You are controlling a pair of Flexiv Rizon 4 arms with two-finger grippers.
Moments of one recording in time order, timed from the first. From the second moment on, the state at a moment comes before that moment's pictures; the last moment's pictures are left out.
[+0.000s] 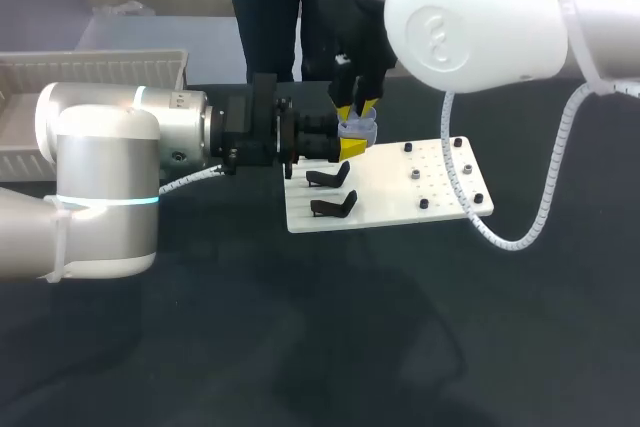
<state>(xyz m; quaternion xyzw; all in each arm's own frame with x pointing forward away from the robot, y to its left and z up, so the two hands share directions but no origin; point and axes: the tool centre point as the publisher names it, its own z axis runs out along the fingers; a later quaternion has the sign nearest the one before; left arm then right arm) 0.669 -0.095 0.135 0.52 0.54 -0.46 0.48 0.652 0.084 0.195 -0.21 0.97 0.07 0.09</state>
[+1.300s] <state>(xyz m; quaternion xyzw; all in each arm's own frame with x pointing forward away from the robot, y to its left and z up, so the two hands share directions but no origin) 0.669 -0.095 0.135 0.52 0.54 -0.46 0.48 0.656 0.083 0.185 -0.21 0.97 0.07 0.09</state>
